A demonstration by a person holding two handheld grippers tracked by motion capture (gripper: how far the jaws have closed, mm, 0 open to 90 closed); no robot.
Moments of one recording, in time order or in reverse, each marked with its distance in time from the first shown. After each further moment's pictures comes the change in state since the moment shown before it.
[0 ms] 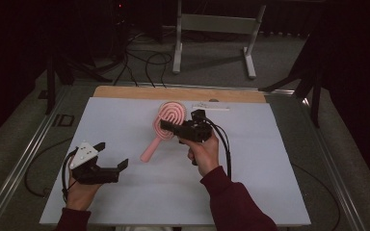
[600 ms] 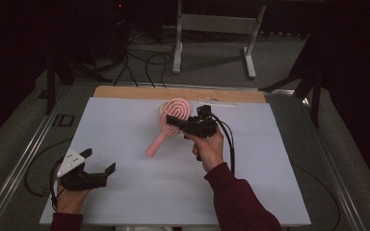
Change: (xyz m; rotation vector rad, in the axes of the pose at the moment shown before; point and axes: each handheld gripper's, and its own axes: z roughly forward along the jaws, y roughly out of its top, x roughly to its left) left arm 0.022 -0.027 -0.013 -0.009 0.065 -0.026; right arm -0.012 0.009 -0.008 -0.016 -0.038 0.009
